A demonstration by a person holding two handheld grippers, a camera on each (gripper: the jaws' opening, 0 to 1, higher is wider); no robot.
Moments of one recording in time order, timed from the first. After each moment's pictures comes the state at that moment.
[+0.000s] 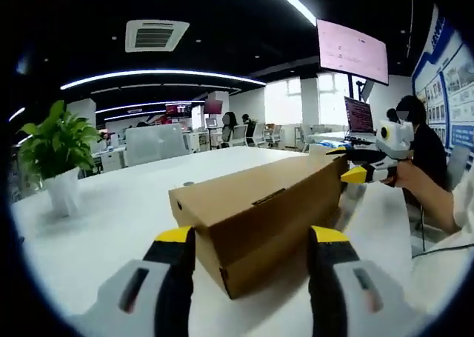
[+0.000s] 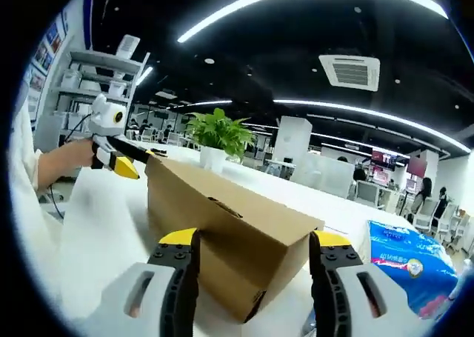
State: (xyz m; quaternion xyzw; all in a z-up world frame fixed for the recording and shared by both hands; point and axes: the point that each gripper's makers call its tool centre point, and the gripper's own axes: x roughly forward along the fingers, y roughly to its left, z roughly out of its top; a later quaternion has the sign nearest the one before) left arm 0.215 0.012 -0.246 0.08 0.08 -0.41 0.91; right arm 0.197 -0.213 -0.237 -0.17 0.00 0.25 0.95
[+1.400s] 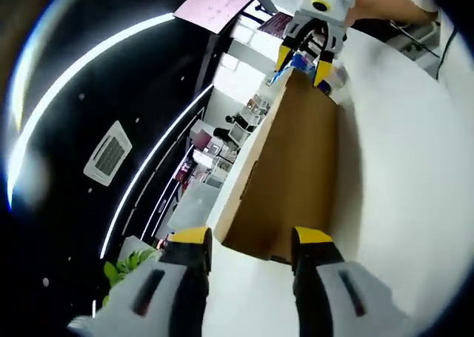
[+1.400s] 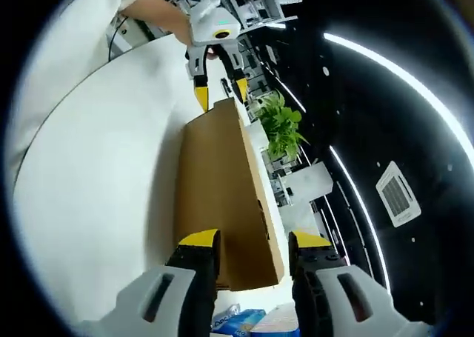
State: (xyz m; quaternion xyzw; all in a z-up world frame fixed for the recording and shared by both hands) left arm 0.212 0.023 -0.250 0.50 -0.08 -0.32 0.80; right arm 0.173 -0.194 -0.239 -0.56 -0.08 0.26 0.78
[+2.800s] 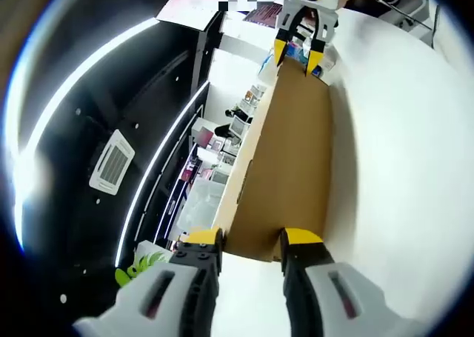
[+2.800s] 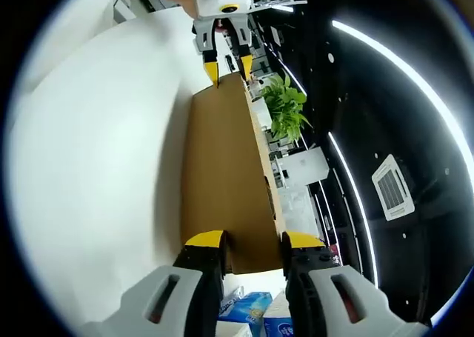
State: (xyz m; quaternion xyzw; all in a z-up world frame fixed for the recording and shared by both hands) left arm 0.215 0.020 -0.264 0.54 -0.07 -0.30 0.79; right arm 0.180 -0.210 -0.266 -0.59 -0.04 0.22 0.77
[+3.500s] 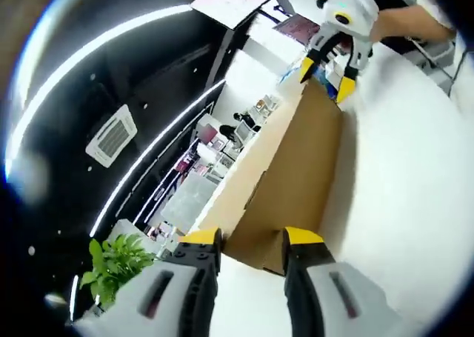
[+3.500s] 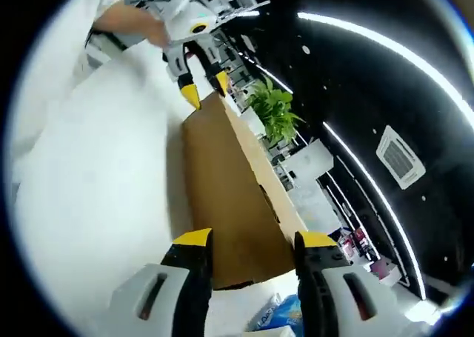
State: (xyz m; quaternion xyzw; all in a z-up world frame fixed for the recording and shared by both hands) left arm 0.210 0.018 -0.259 0.38 -0.04 -0.33 0.86; right arm 0.174 -0.199 -0.269 -0.42 -0.04 0.26 0.87
